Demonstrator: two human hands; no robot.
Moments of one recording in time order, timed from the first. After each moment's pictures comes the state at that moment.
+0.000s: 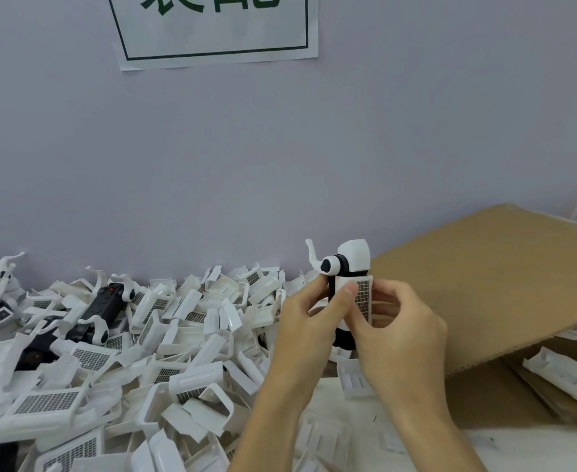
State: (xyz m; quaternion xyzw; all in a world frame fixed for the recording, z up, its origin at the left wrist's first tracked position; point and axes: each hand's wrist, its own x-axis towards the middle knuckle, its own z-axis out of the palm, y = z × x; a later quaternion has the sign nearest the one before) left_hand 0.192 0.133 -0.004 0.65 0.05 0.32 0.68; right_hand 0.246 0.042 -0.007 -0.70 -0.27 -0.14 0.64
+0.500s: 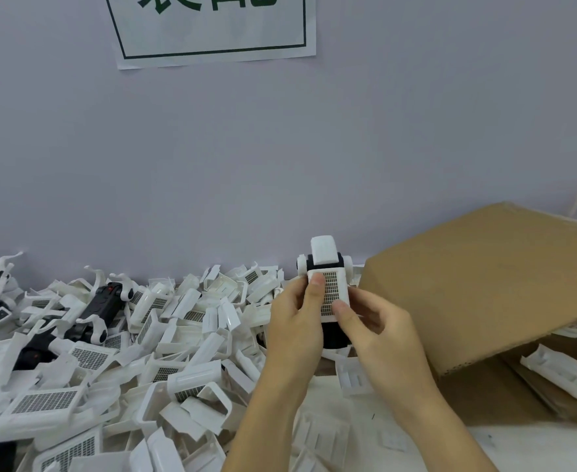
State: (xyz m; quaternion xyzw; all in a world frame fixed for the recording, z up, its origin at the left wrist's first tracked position) left_hand 0.193 0.136 -0.006 0.61 0.17 0.37 0.68; right_hand 0.250 0.042 -0.010 -0.63 -0.33 0.10 0.70
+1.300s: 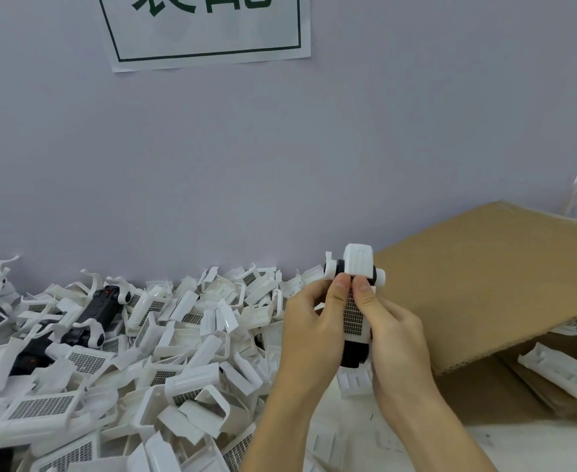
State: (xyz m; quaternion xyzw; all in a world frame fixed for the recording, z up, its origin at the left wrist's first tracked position) left_hand 0.196 0.116 0.003 0.66 0.14 0.38 0.63; right_hand 0.245 0.043 -0.004 -0.50 -0.22 0.19 0.81
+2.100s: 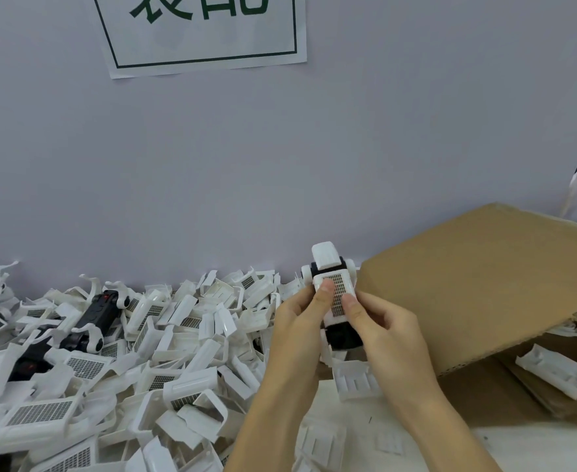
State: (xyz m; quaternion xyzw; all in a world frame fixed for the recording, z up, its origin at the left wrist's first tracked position) left_hand 0.198 0.129 -0.005 0.55 0.14 0.31 0.76; right_hand 0.257 0.040 -0.009 -0.58 -0.30 0.13 0.74
